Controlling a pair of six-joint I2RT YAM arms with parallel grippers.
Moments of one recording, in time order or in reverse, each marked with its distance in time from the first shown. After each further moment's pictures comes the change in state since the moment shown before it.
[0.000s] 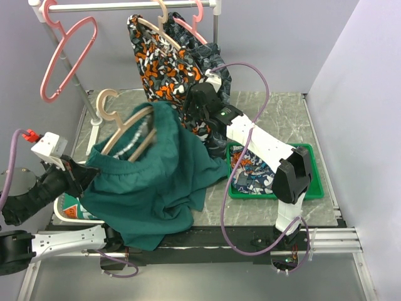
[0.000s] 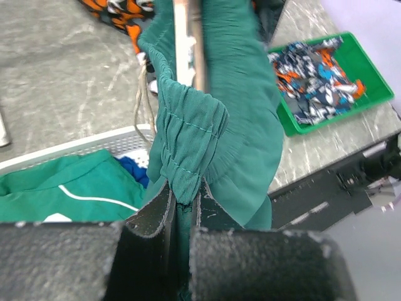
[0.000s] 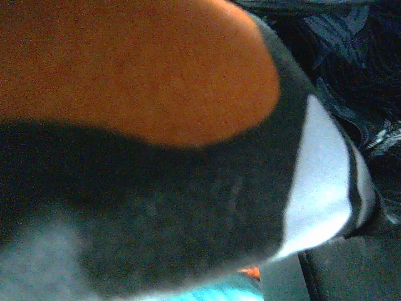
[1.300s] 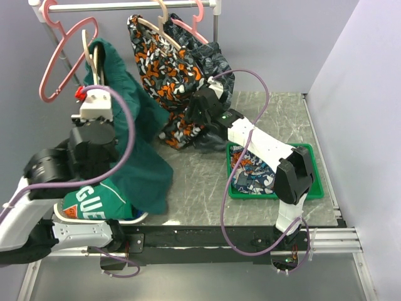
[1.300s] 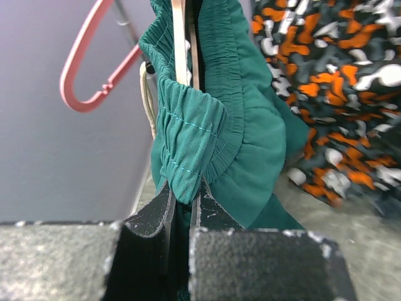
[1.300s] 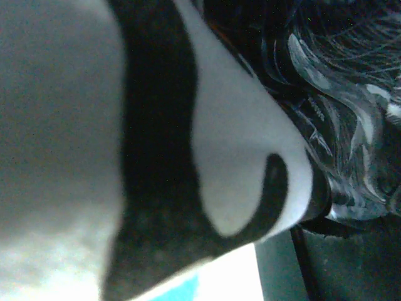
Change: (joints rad) left arm 0.116 0.405 0.095 0.332 -0.639 0.313; right arm -0.022 -0.018 -0.098 0.002 -0.041 0.045
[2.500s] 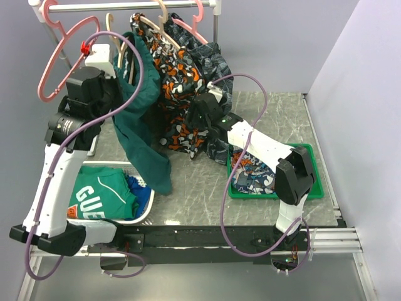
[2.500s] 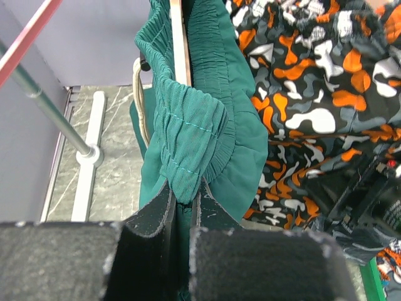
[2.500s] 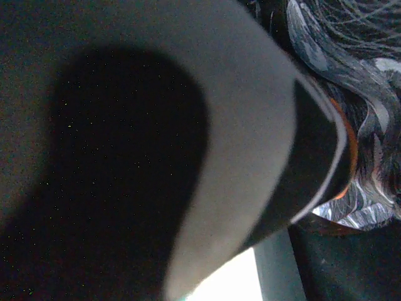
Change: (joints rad) left arm 0.743 0.195 0.011 0.333 0.960 0.067; right arm 0.000 -0.005 -0.068 0.039 -0.044 0.009
